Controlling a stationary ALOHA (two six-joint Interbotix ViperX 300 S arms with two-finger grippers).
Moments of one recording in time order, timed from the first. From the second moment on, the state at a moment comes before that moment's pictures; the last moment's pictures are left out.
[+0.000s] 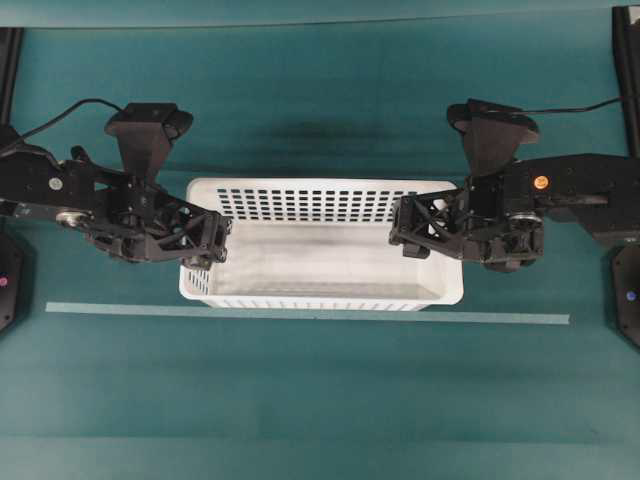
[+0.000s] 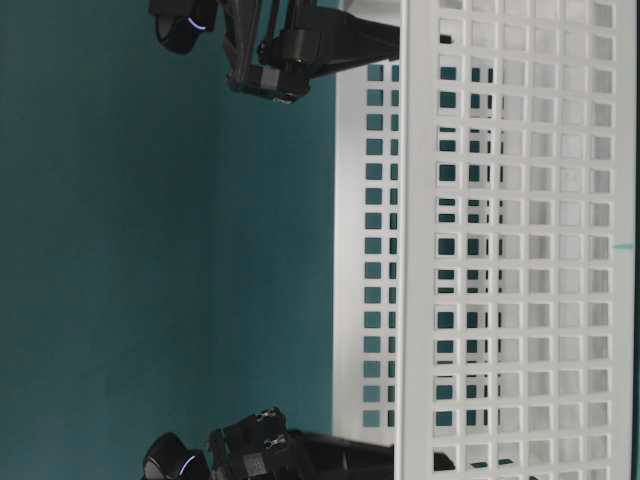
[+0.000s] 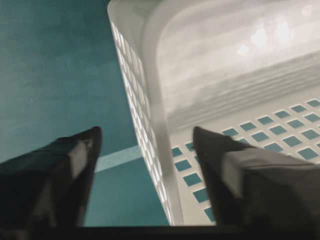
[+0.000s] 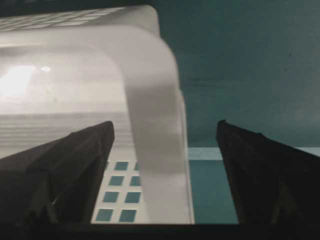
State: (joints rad) left arm 0.11 -0.17 0.72 0.02 0.60 -1.30; right arm -0.09 -0.07 0.61 -0.03 0.83 1.60
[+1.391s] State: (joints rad) left arm 0.09 -0.25 0.62 0.02 0.77 -1.32; right arm -0.12 -0.13 0.49 0.00 1.02 1.51
